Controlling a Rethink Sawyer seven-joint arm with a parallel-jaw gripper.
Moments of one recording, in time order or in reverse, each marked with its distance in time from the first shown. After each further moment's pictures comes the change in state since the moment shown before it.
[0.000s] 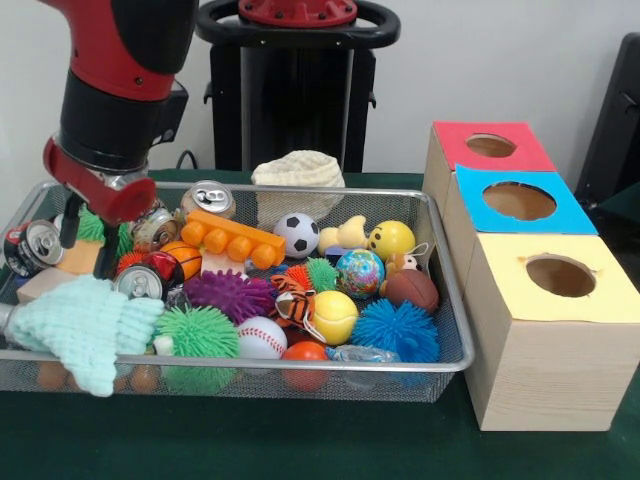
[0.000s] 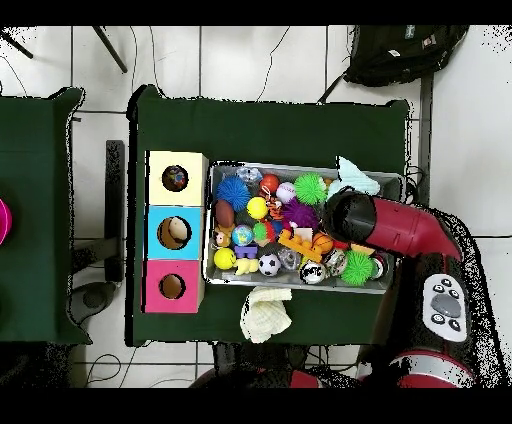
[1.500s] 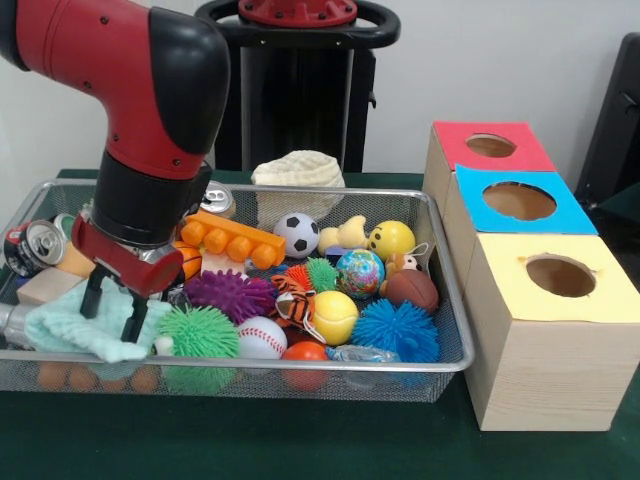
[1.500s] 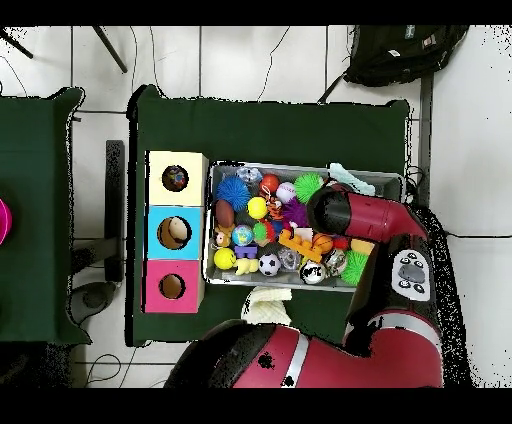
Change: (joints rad) arm 0.033 0.144 0.000 -0.072 0.000 -0.143 0.000
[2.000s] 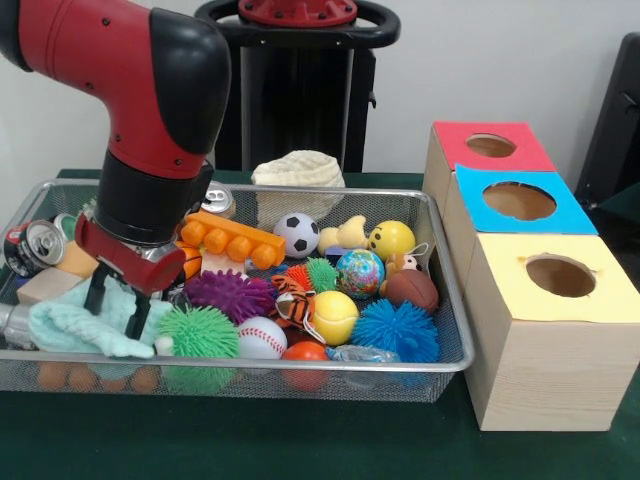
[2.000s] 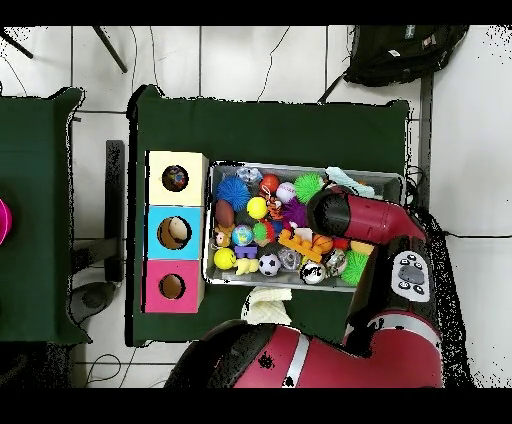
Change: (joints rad) arm -0.001 -0.002 0.000 0.014 0.000 0.000 0.000
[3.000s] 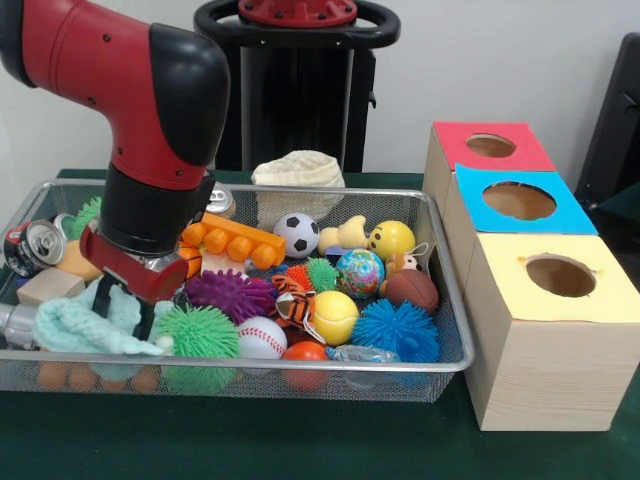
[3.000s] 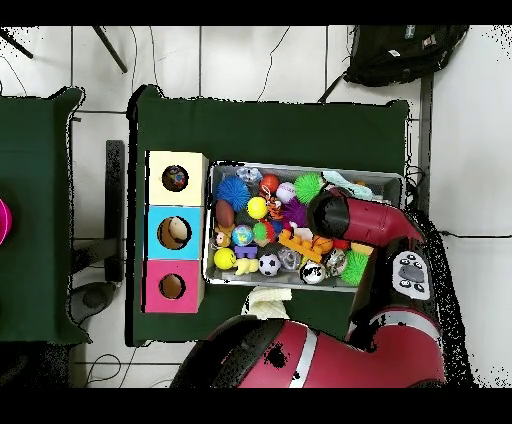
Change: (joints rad) arm -0.018 0.020 0.022 0.006 0.000 -0.036 0.000
